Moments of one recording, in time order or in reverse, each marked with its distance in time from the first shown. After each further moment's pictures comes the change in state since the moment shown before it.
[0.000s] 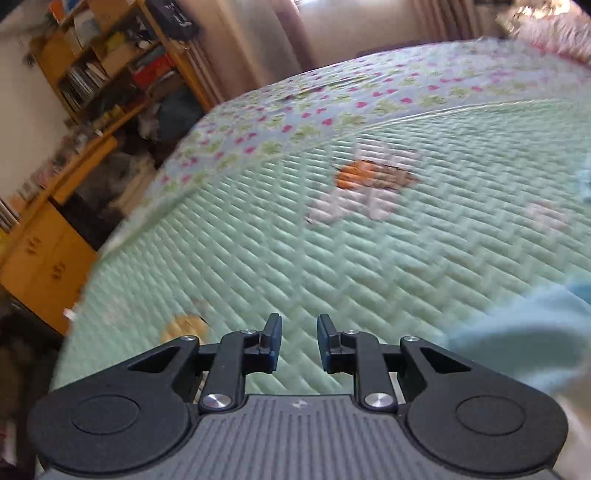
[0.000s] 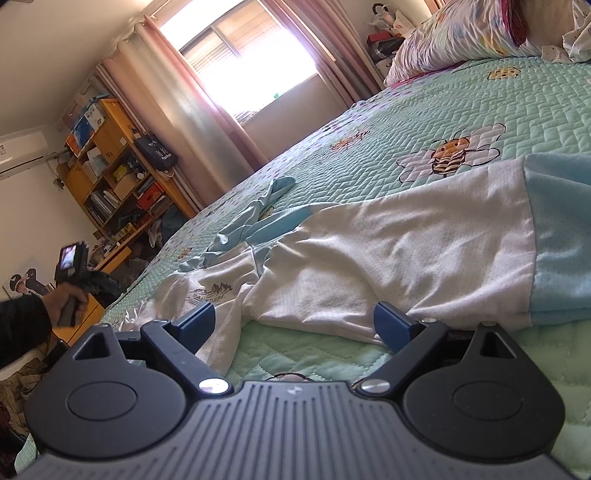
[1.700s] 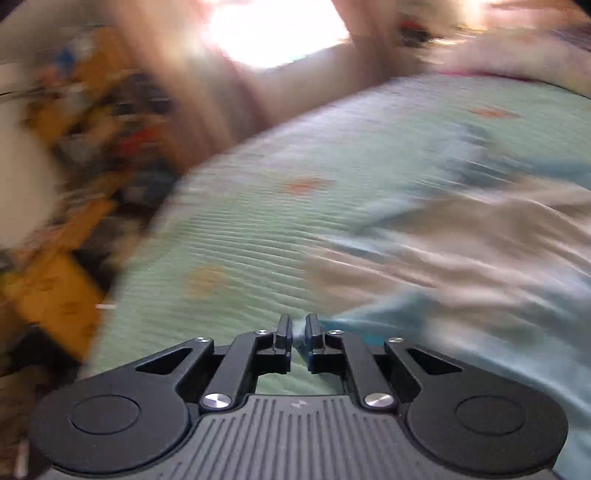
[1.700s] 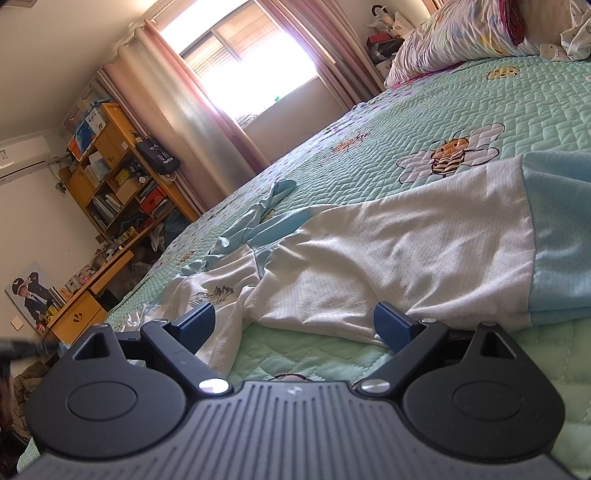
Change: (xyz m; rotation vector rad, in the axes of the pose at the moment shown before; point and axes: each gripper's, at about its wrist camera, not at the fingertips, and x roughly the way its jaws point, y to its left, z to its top) left arm -0.184 0.041 -0.146 0.121 -0.208 0.127; right arm -0.002 -0.002 -0.001 0.008 -0.013 0.008
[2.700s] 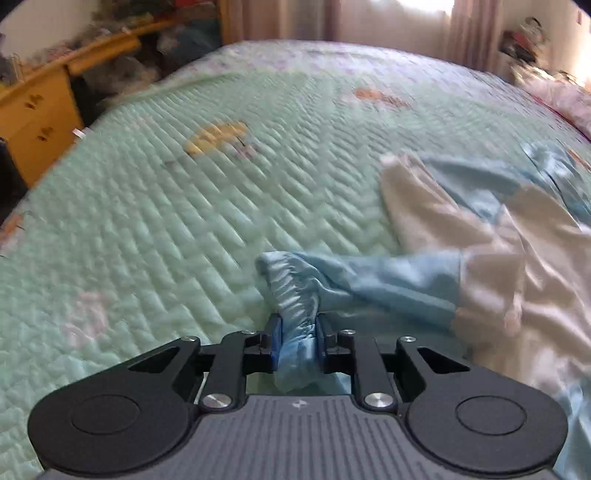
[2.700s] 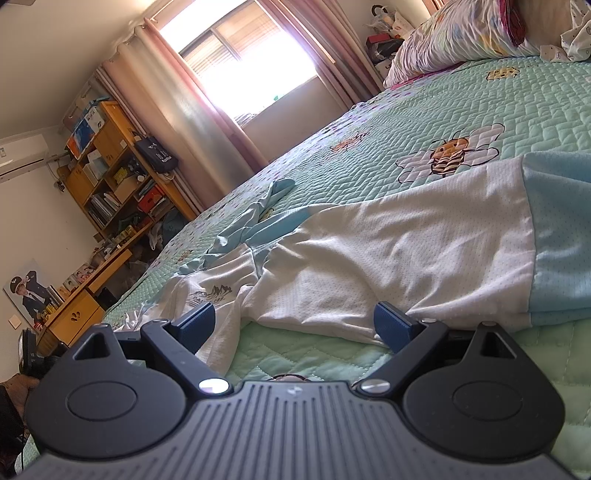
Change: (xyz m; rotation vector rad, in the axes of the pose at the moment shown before) left arm 0.103 0.009 -0.069 -0.398 0.226 -0.185; right arm 0.003 0.001 0.001 -0.004 0.002 -0.007
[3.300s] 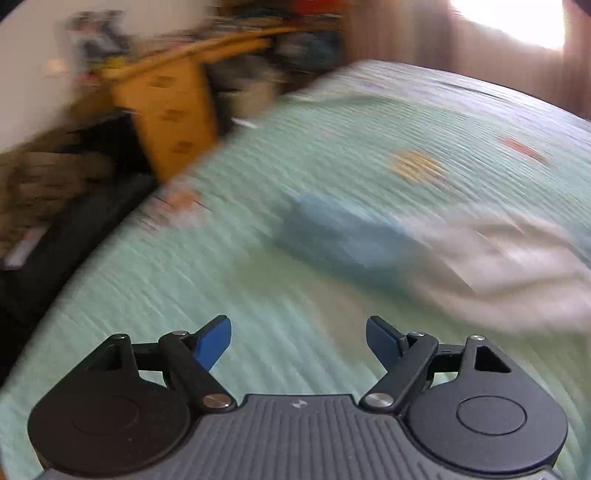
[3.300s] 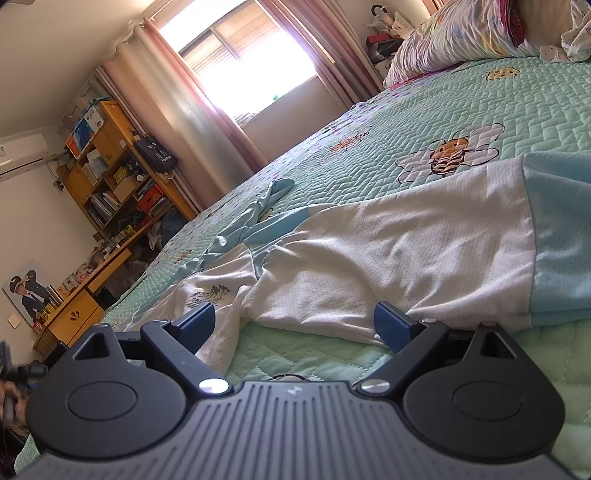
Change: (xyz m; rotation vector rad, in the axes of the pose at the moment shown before) left arm -0.069 0.087 -0.057 -0.157 0.037 0.107; right arm 0.000 -0.001 0.000 -0.002 0.001 -0.004
